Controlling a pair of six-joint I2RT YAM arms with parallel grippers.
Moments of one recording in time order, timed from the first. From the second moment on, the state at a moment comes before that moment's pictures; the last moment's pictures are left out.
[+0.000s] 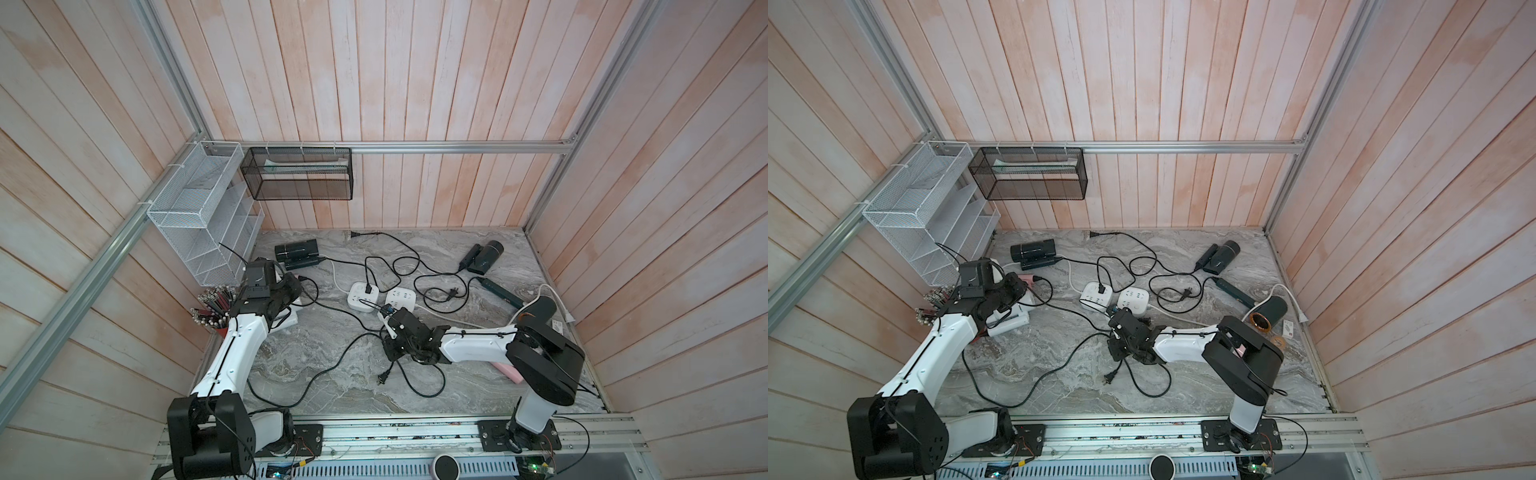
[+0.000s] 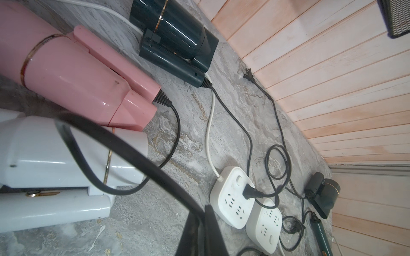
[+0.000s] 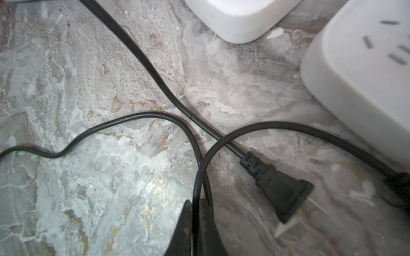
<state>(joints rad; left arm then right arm) 0.07 1.25 0.91 -0.37 0.23 -0.65 1.00 1.71 0.85 0.01 0.02 0.42</state>
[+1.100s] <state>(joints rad) 0.07 1.32 1.14 -0.42 0.26 -0.58 0.98 1.49 0.74 -0.07 0.06 0.36</state>
